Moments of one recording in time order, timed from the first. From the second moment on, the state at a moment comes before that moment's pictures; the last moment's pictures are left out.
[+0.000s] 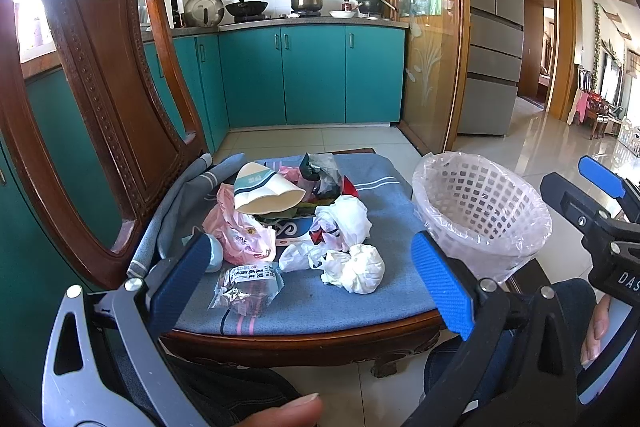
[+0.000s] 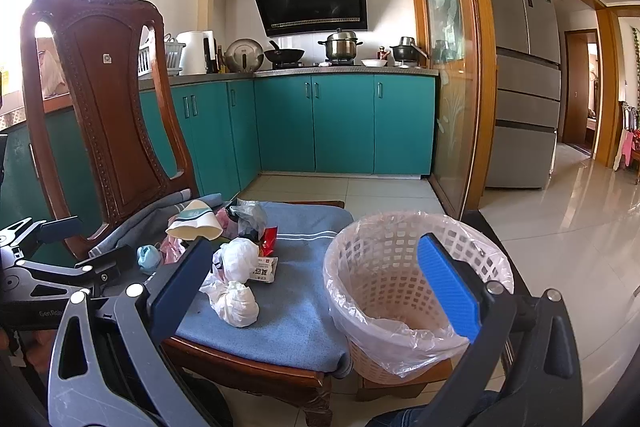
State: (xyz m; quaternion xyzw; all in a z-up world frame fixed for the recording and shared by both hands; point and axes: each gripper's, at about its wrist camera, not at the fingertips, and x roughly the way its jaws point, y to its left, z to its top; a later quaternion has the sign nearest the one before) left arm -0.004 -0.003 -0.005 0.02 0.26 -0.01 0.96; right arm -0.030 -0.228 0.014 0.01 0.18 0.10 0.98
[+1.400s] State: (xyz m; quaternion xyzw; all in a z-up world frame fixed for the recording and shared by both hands) left arm 0.003 -0.003 -0.012 0.02 0.28 0.00 0.96; right arm -0.029 -0.232 0.015 0.01 0.17 0.09 0.98
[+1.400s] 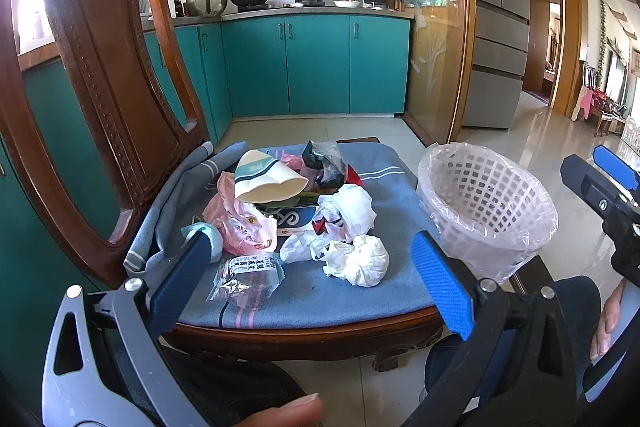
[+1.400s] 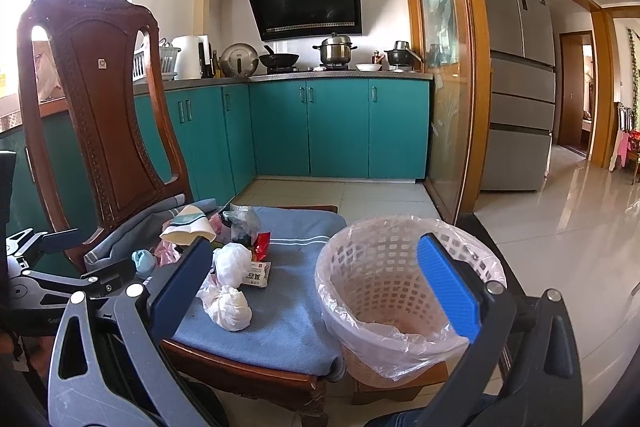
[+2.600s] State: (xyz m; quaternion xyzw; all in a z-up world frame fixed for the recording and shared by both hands) left arm 0.045 0.083 -0.089 -0.04 0.41 0.08 0.91; right arm 0.116 -0.081 -0.135 -0.15 0.44 0.32 0.82
